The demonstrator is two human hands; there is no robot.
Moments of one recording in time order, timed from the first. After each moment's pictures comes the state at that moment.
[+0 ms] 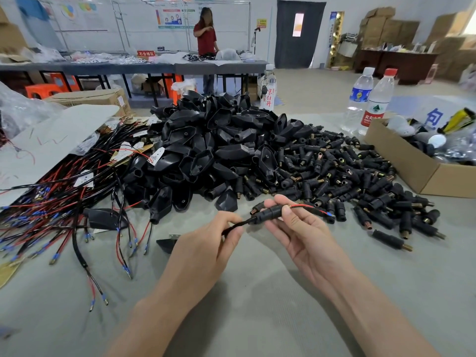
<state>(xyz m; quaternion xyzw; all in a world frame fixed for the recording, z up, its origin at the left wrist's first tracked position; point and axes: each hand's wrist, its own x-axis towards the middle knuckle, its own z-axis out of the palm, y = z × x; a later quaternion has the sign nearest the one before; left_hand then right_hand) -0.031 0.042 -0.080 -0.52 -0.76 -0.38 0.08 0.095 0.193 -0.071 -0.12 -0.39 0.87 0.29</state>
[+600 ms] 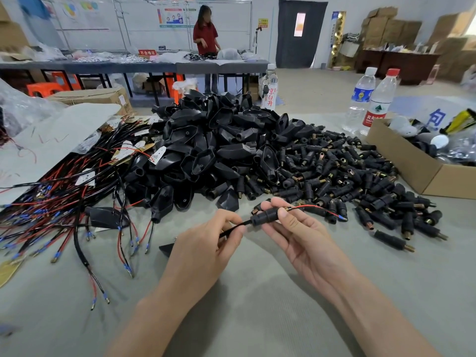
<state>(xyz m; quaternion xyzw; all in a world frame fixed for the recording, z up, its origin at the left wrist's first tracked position) -0.032 0.045 -0.082 -0.50 -0.75 -0.41 0.10 0.096 0.189 -0.070 -0.10 -0.40 0.87 0.25</state>
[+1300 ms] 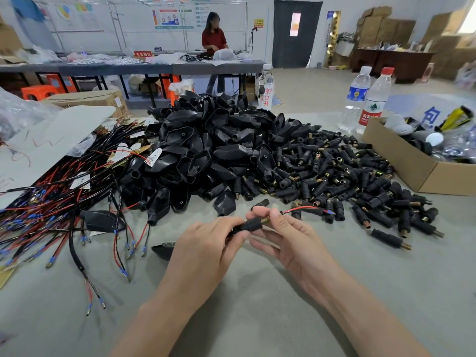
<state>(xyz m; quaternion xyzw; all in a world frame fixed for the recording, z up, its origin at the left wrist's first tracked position) -0.031 0.049 -0.083 -0.54 -0.74 -0.34 0.21 0.093 0.178 -0.072 -0.14 -0.49 0.82 0.24</state>
